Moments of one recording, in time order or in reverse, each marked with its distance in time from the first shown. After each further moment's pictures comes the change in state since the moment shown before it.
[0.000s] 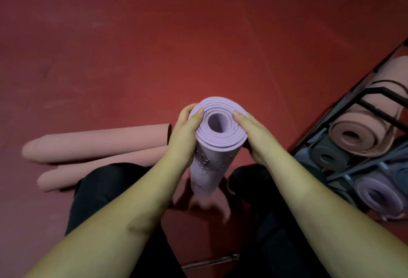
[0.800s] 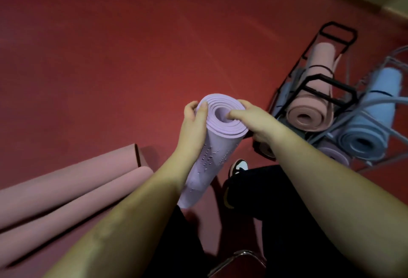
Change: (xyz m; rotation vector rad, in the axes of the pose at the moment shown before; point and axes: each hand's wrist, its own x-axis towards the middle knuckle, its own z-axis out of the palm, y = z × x) left_hand 0.069 -0.004 0.046 0.329 -0.281 0.025; right_hand 0.040 -0.039 -0.040 -0.355 0.362 0.122
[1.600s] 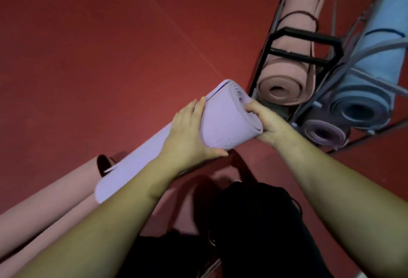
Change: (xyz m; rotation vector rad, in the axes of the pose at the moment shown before) left_hand 0.050 -0.071 0.147 1.020 -0.375 0.461; right_hand 0.086 0.164 -0.159 0.697 -0.021 0.116
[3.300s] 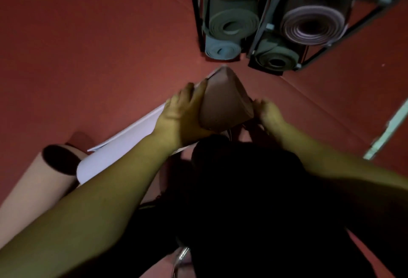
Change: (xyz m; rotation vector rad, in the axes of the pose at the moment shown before) left_hand 0.018 -0.018 0.177 0.190 -0.502 0.172; right_hand -0.011 0.190 -0.162 -0.480 0.540 0.331
